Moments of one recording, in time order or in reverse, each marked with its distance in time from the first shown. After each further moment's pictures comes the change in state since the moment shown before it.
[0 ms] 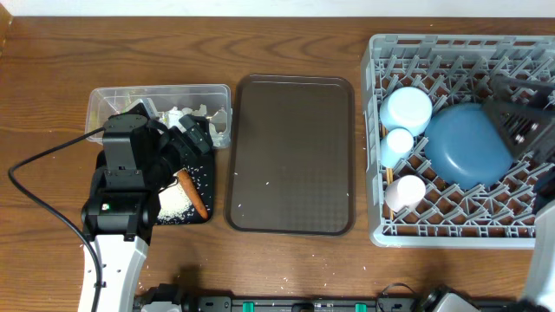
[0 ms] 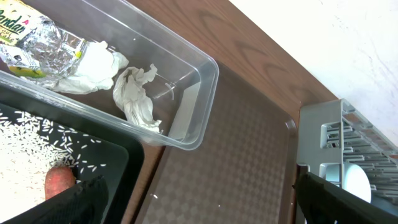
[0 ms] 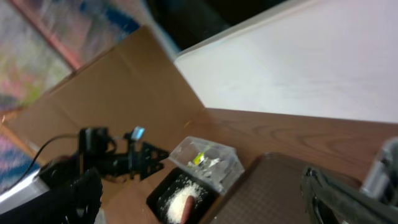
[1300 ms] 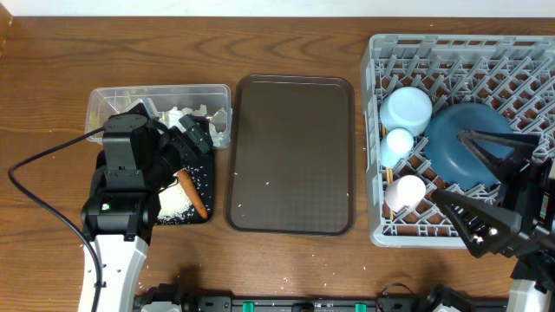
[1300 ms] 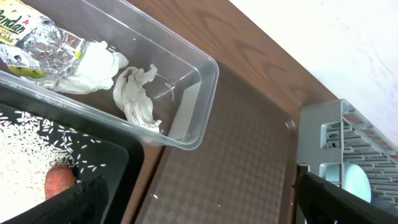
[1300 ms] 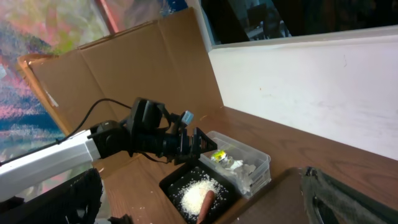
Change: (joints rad) left arm 0.000 0.000 0.000 0.000 0.000 0.000; right arm 0.061 -0.435 0.000 -0.195 0.000 0.018
